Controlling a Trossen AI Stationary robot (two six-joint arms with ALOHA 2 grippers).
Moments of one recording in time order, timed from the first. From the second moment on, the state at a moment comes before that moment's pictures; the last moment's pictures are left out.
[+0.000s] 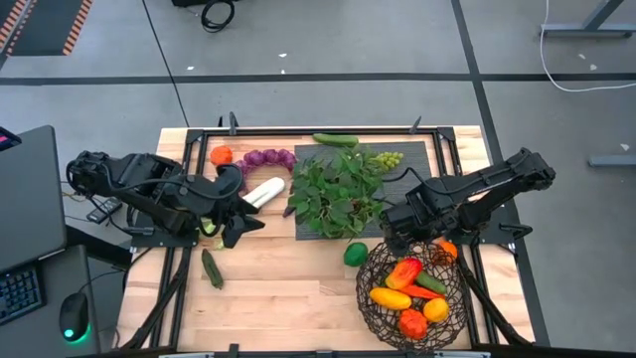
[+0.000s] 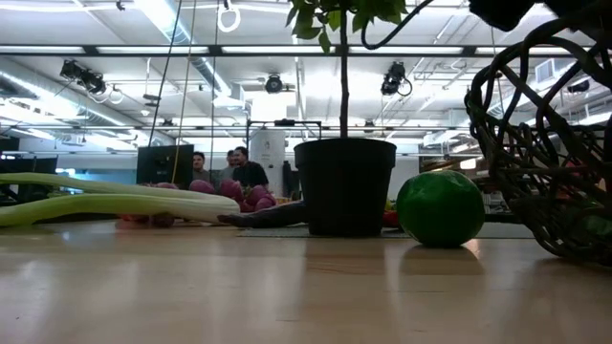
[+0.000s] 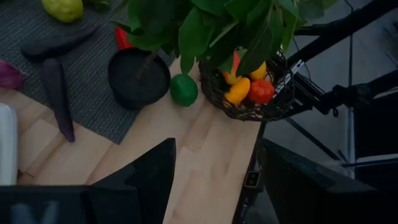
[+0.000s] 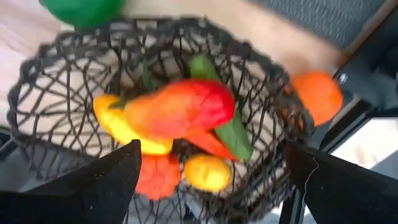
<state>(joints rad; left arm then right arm) -0.35 1.25 1.66 -1.10 -0.25 -0.88 0.30 1.43 1.35 -1.47 -0.24 1.45</state>
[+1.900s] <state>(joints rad) -0.23 1.36 1.66 -0.99 -0.35 -1.17 -0.75 1.45 1.03 -0.84 -0.02 0.63</state>
